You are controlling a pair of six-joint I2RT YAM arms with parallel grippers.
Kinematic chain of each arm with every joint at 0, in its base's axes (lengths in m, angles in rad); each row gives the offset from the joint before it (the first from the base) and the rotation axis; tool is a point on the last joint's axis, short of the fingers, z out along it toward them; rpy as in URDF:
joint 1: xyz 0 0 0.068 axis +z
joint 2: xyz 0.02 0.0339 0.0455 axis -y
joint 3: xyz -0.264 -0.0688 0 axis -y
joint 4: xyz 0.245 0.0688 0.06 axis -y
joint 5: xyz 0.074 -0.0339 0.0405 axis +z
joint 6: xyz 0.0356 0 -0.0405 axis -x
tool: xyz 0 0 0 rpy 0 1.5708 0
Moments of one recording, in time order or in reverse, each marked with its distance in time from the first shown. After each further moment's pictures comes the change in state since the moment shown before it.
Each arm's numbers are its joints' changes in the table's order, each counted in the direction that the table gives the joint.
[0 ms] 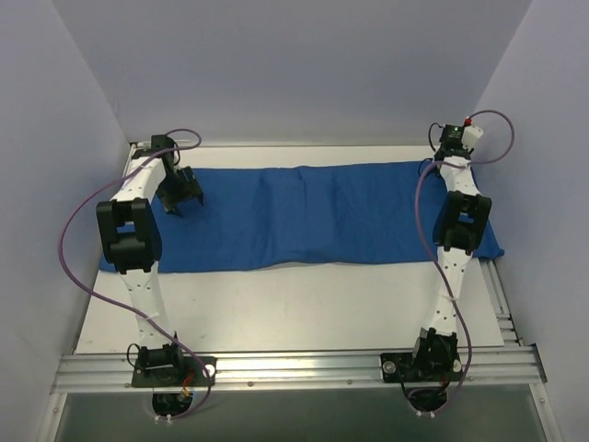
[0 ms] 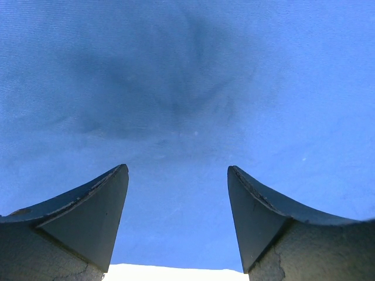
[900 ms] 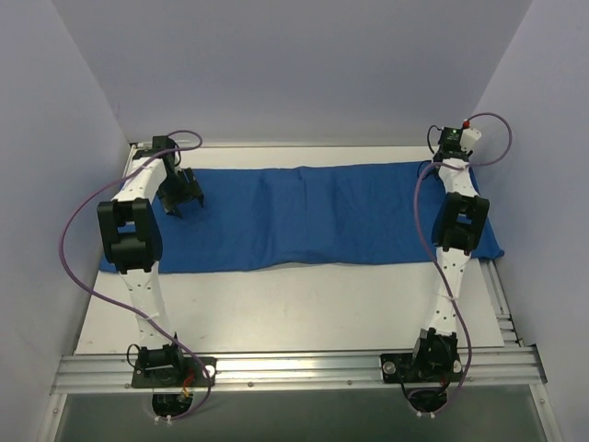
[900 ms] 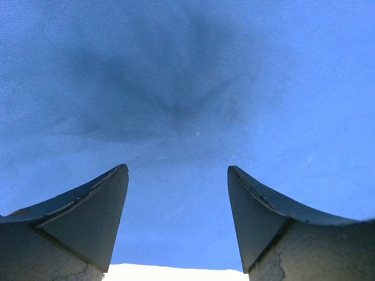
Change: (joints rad) left arm -0.003 -0.013 0.011 -0.013 0.006 -0.009; right arm -0.008 -0.046 0.038 0.005 -0.005 0.004
